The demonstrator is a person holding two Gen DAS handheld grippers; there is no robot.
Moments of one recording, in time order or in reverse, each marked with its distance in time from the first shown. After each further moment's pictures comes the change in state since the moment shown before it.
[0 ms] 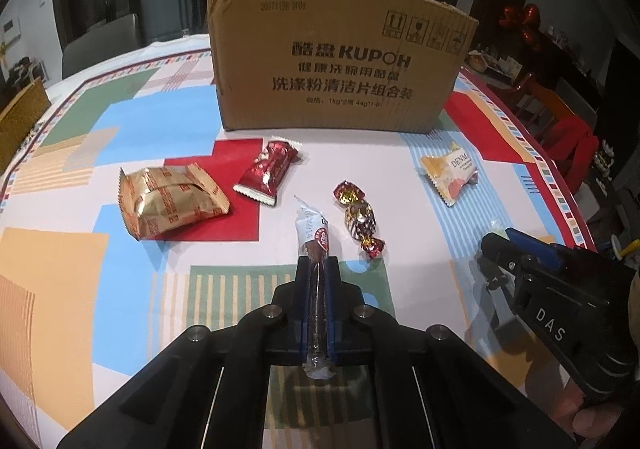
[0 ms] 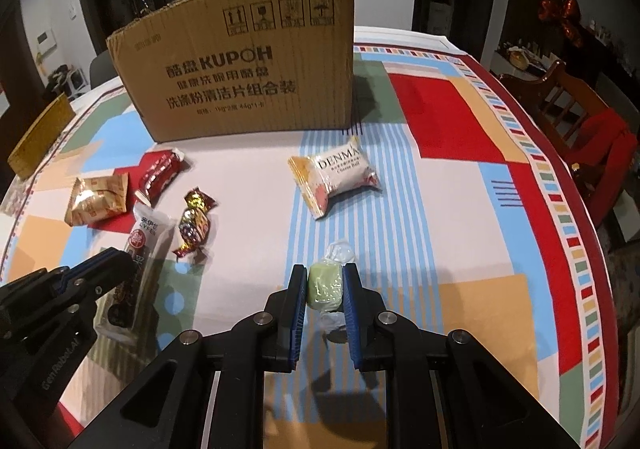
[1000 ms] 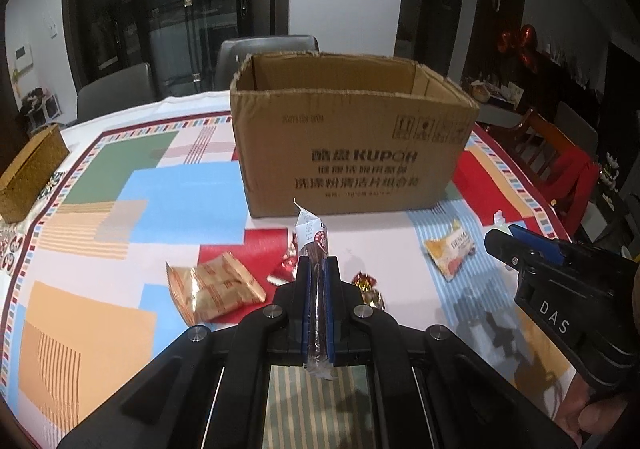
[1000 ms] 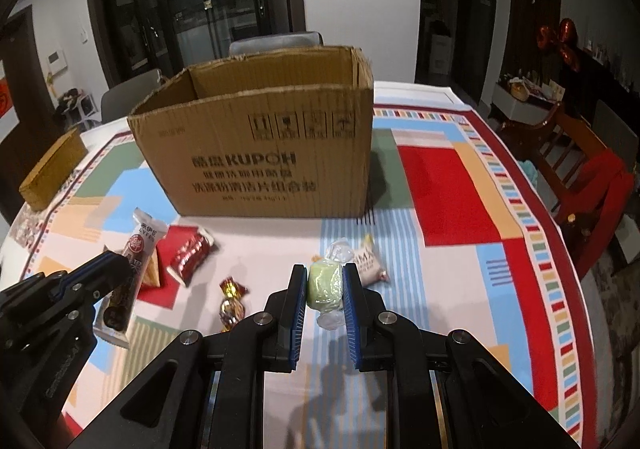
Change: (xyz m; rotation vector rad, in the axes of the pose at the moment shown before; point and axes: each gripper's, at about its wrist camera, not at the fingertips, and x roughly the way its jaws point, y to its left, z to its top) left arm -0.038 0.009 0.054 0.022 -0.140 0.042; right arm -0.034 0.012 0.056 -0.004 -0.131 0.018
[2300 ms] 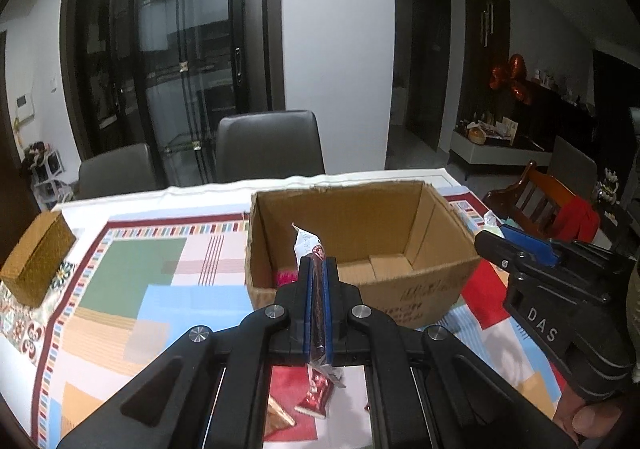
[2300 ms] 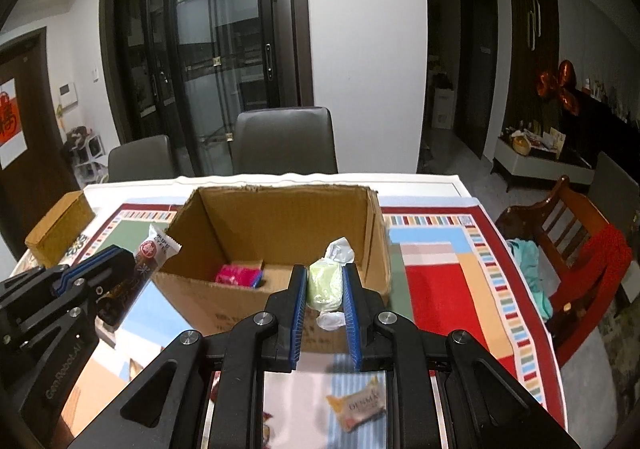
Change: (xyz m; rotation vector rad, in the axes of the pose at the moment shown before) left arm -0.016 0.007 0.110 0.068 -0.195 0.011; right arm -0.017 0.009 0.111 -0.021 -0.197 0.009
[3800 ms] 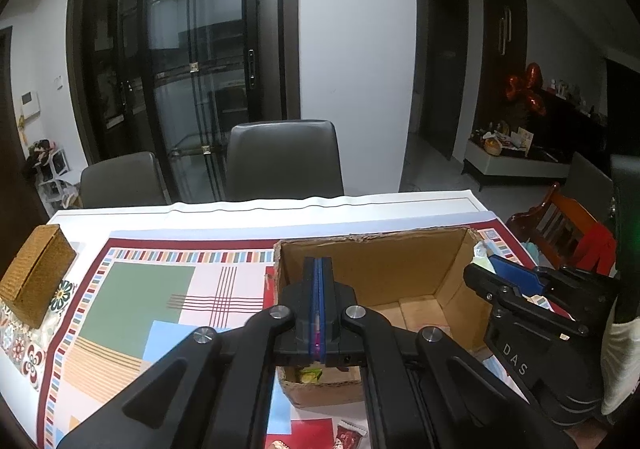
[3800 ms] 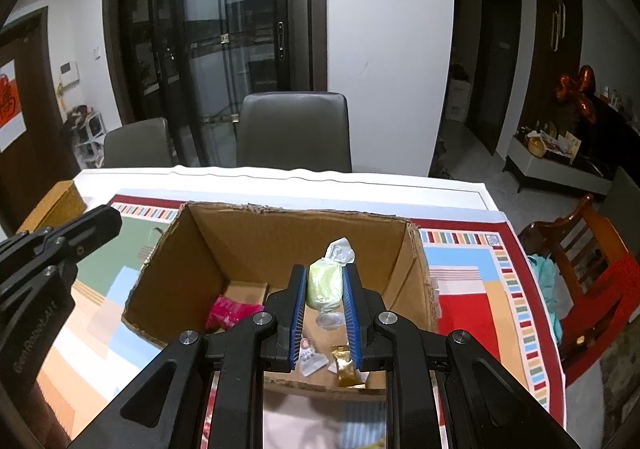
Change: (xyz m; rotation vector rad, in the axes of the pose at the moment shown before) left arm 0.049 0.032 0.044 -0.036 -0.002 0.039; right arm 0.067 0.022 0.036 -0.058 0.075 0.017
